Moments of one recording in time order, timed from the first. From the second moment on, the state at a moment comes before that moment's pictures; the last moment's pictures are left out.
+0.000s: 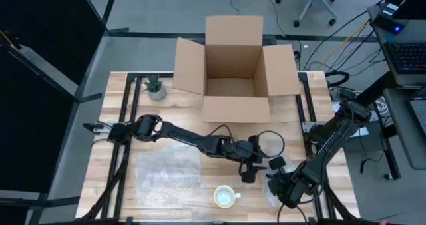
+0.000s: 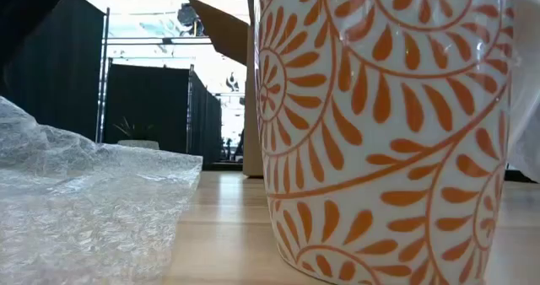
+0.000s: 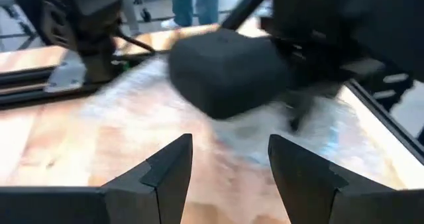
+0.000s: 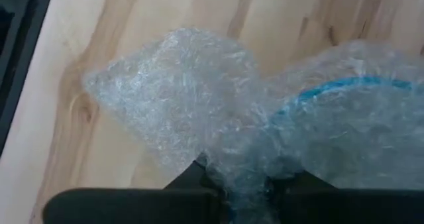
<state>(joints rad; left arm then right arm) -0.19 2.33 1.85 0.08 -0.01 0.04 0.89 1.53 0.99 -0.79 0.21 0.53</state>
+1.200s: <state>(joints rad) -0.20 2.42 1.85 0.18 -0.06 0.08 0.82 1.52 0.99 -0.78 0.21 0.73</state>
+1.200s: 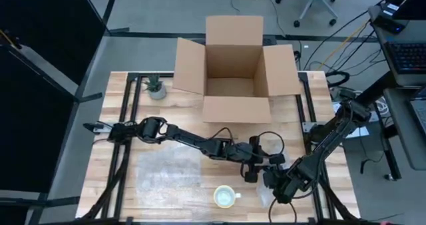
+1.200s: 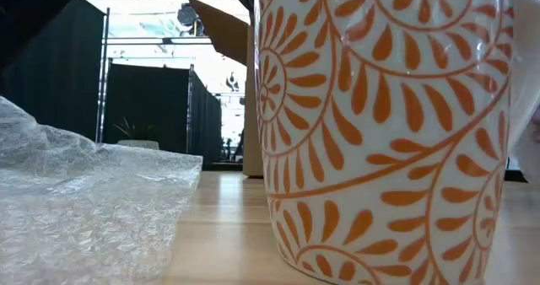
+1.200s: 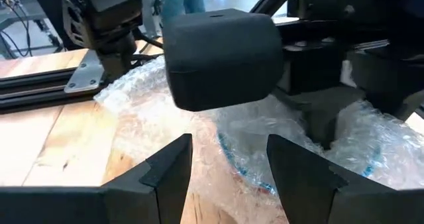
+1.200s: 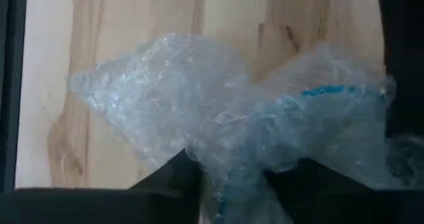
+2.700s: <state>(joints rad) -0.20 2.42 1.85 0.19 -0.06 0.08 0.83 1.37 0.99 -0.82 0.21 0.80</state>
